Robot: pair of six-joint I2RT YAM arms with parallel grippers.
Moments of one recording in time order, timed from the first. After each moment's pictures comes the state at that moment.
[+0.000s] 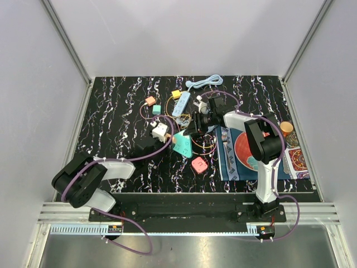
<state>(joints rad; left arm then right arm) -0.66 1.47 0.41 0.70 -0.05 -0.12 0.40 2.06 1.30 -0.10 -0.83 0.36</state>
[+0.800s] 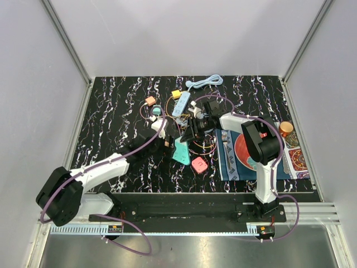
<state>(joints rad) -0.69 1.24 0.59 0.08 -0.07 -0.26 0.45 2.06 1.30 -0.18 -0.88 0.33</state>
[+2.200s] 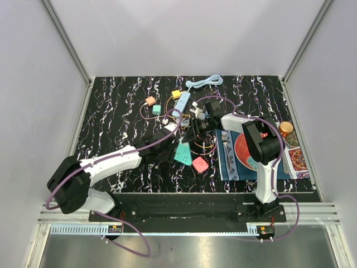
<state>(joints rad) -0.83 1.39 0.83 -0.39 -0.22 -0.34 0.44 2.06 1.27 -0.18 -0.90 0.31</state>
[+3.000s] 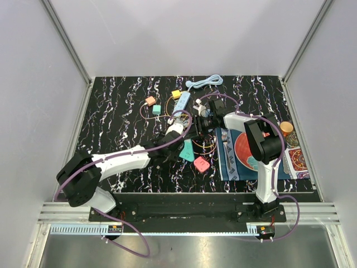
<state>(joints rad) -0.91 1.51 0.86 -0.30 -0.42 -0.38 0.40 2.06 1.27 -0.15 -0.88 0.30</state>
